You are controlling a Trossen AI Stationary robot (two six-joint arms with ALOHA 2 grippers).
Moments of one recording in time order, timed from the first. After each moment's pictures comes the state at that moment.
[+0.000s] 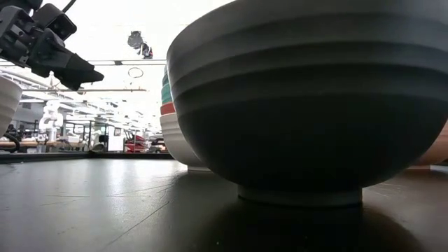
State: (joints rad) left arm -0.04 0.19 0.20 -0.30 -0.05 -0.11; right arm -0.06 0.94 0.73 -0.82 -0.26 0.71
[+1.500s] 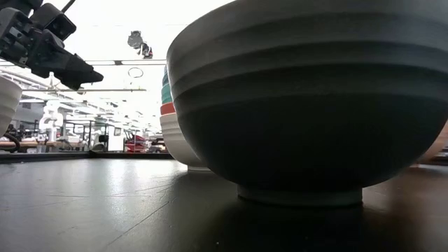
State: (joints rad) left arm -0.04 0.19 0.20 -0.31 -0.05 -0.08; right arm -0.17 1.28 0.74 -0.93 -0.22 0.55
